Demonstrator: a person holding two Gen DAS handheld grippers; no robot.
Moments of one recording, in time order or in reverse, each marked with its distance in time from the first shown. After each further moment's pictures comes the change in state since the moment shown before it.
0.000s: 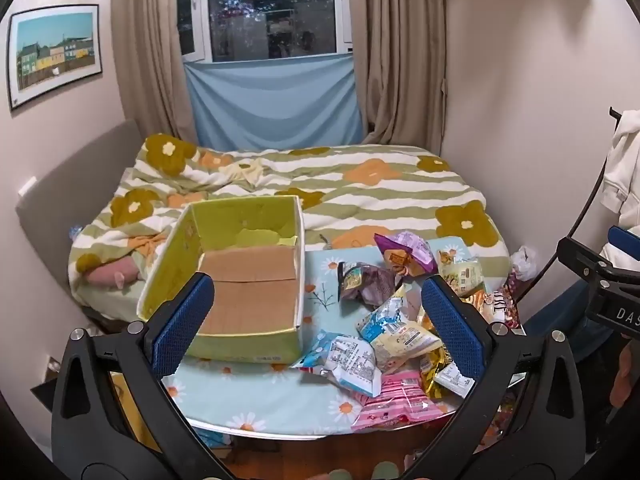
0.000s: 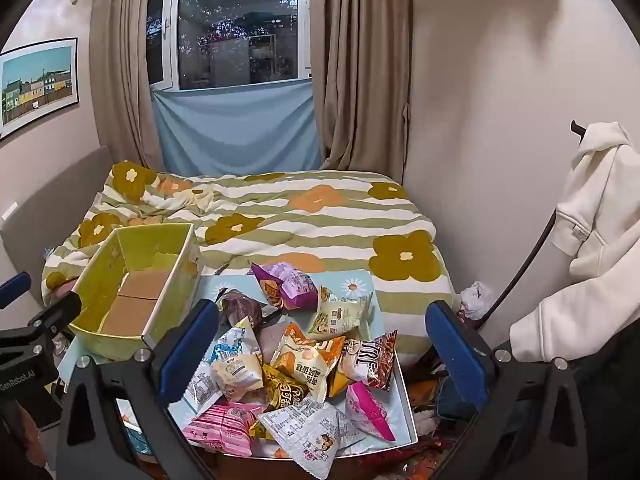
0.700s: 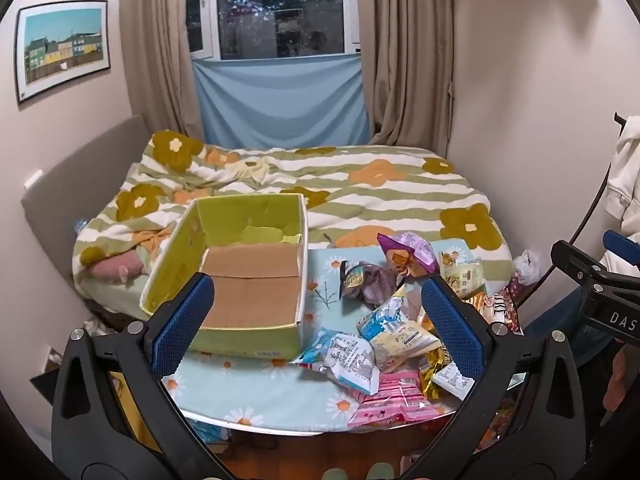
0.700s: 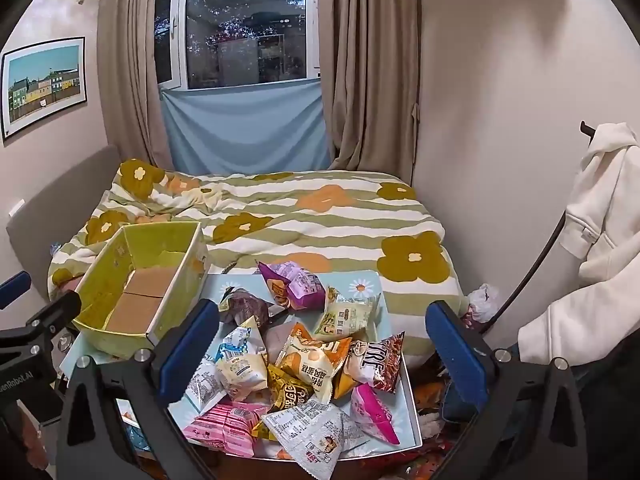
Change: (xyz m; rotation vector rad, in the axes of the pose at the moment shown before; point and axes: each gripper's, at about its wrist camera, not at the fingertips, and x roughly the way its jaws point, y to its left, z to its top) left arm -0.006 -0.004 -0.004 -0.020 -0.016 0.031; right arm 0.006 -0.001 0.003 -0.001 0.005 0.032
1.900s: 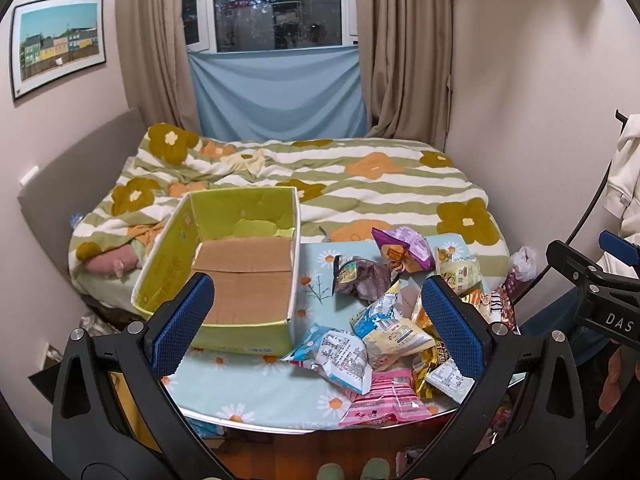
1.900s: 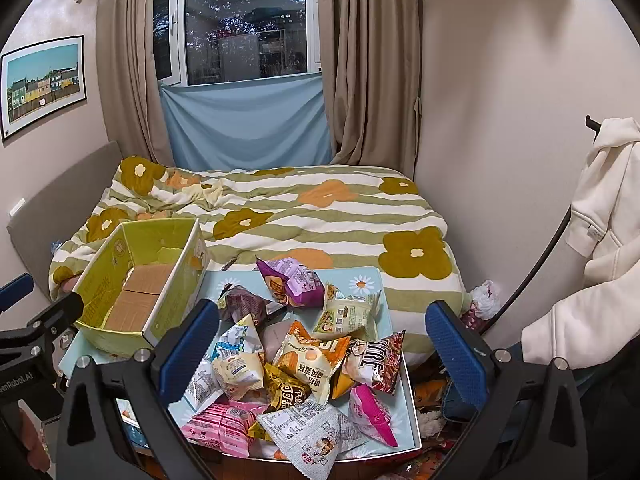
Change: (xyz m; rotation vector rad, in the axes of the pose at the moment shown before) left arm 0.007 -0.012 0.000 0.001 0.026 -0.004; right arm 0.003 0.000 -0.004 -0.002 0.009 0.000
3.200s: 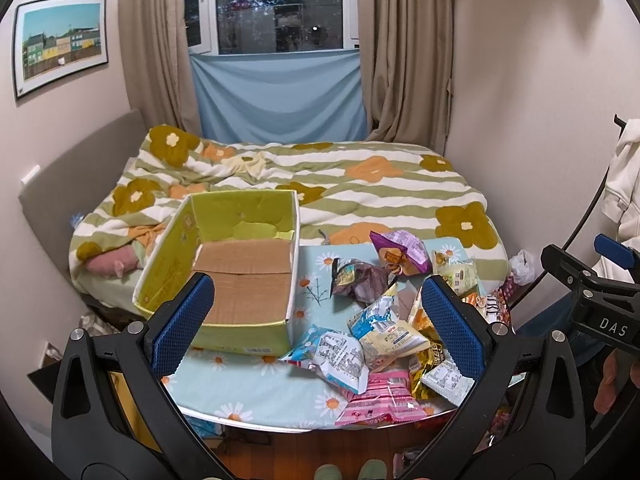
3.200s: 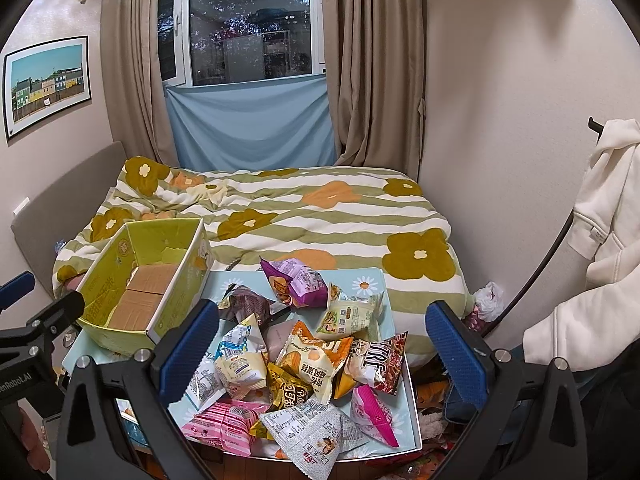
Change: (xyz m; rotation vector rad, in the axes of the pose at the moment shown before) left arm -0.009 0.002 0.005 -0.014 -0.003 -0.005; right arm 0.001 -0.001 0.001 0.002 0.003 0.007
